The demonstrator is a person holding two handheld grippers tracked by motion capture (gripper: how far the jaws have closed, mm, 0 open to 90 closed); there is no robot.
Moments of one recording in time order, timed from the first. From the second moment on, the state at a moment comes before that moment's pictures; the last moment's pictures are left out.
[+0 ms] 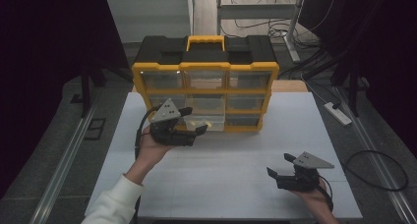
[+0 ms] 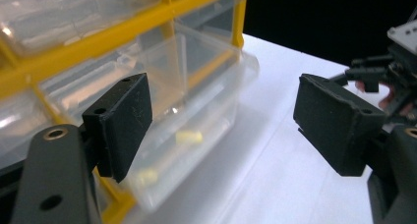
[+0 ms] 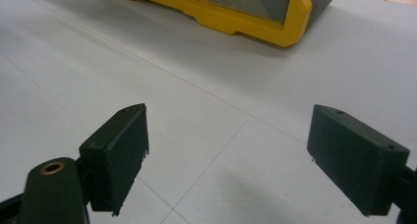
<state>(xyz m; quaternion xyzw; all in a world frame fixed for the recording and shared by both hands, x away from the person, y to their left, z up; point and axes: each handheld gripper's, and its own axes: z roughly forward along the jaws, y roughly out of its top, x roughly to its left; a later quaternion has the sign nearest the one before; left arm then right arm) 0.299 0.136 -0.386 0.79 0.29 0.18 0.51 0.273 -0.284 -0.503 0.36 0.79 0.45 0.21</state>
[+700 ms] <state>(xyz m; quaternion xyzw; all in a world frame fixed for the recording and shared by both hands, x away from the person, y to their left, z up) 0.245 0.216 -0.488 0.78 0.36 0.18 0.47 0.264 -0.292 -0.505 0.38 0.78 0.45 0.22</state>
